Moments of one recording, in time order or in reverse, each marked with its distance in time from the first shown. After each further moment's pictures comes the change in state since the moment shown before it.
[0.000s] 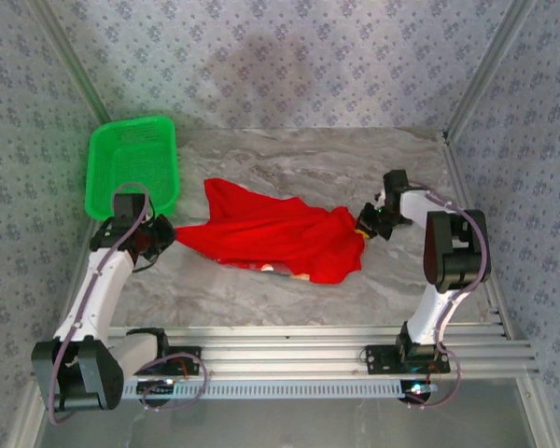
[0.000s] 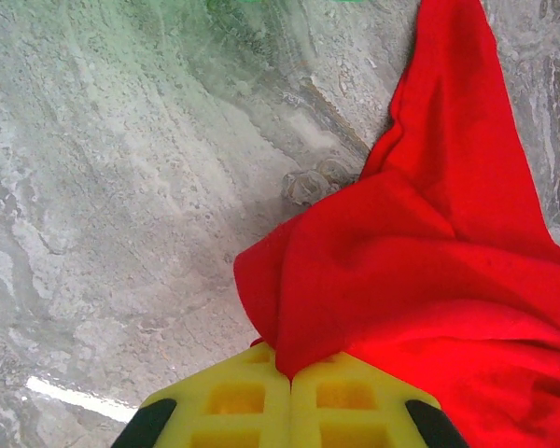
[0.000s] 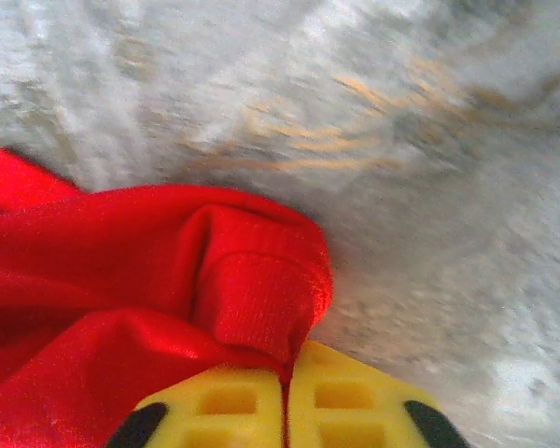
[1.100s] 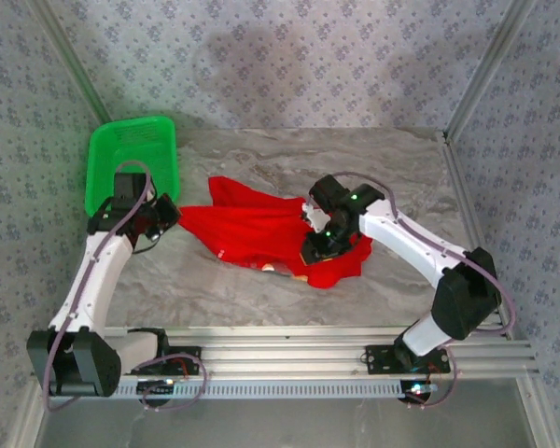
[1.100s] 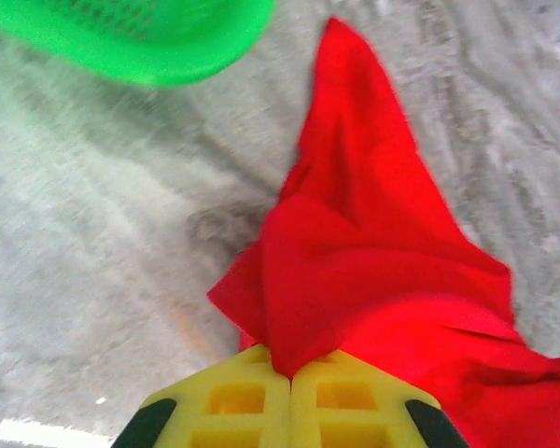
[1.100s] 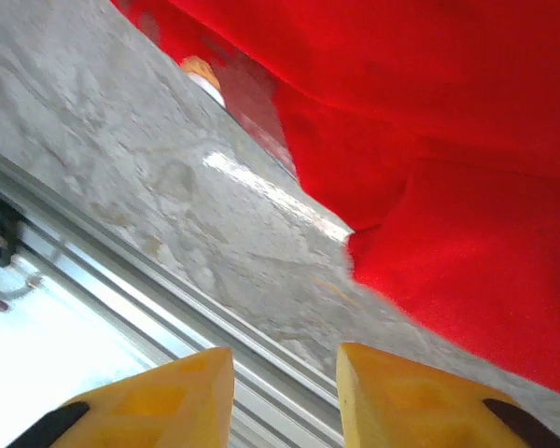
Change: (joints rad) left arm -0.044 0.059 0.159 -0.036 0.008 0.014; right arm 0.586 -0.284 0.157 -0.483 0.062 -0.277
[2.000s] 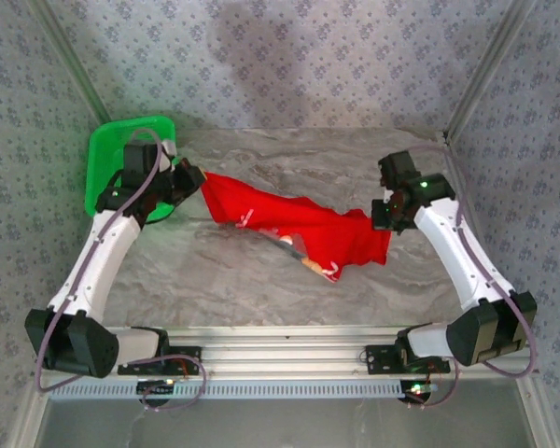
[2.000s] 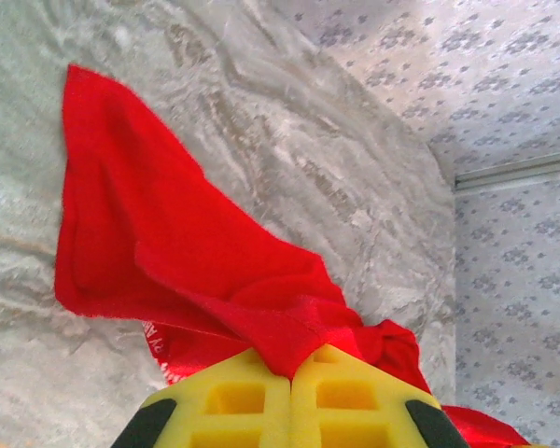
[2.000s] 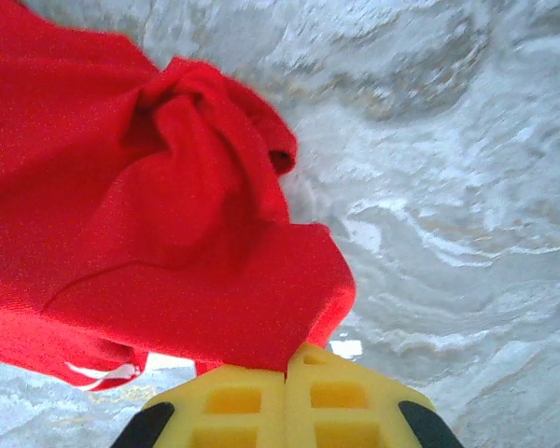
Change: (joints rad) left arm -0.142 0.150 0.274 0.166 0.191 -0.059; right arm -0.388 -0.193 0.071 -0.118 0.504 0.001
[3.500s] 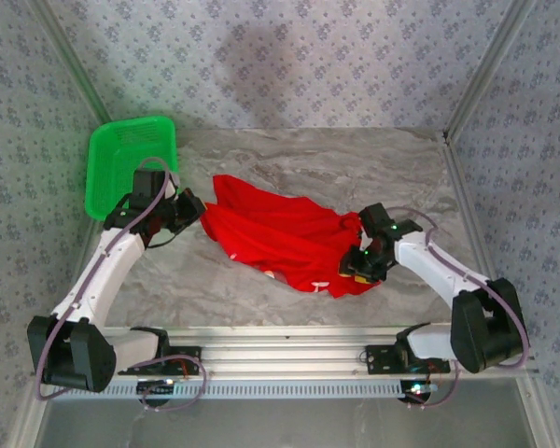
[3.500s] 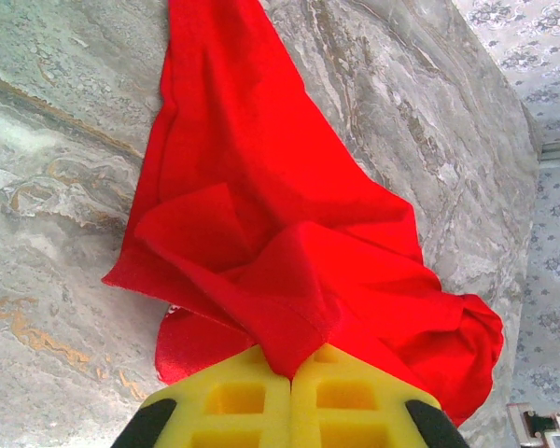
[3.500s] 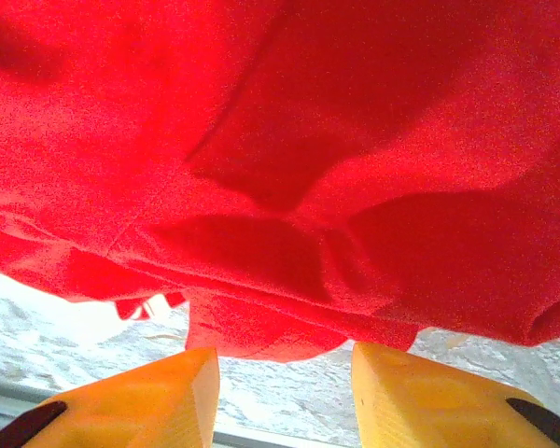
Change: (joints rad) left arm 0.002 -0.088 -0.263 0.002 -0.026 -0.003; right arm 0.129 -0.020 -0.547 0.336 -0.408 0.322
